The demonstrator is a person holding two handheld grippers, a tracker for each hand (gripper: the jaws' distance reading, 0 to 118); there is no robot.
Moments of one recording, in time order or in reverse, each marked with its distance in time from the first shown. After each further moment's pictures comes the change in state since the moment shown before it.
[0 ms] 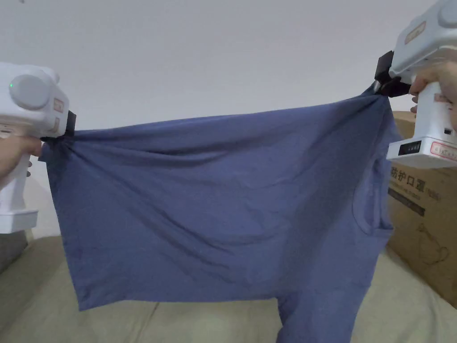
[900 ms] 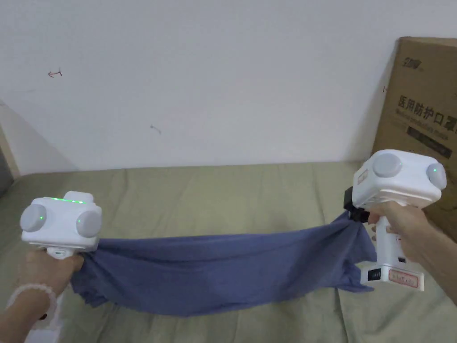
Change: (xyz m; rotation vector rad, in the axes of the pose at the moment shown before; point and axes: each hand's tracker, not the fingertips) left arm 0.089 -0.306 -0.188 -0.479 0.065 -0.094; right arm 0.069 -0.324 -0.216 -0.584 -0.192 0.018
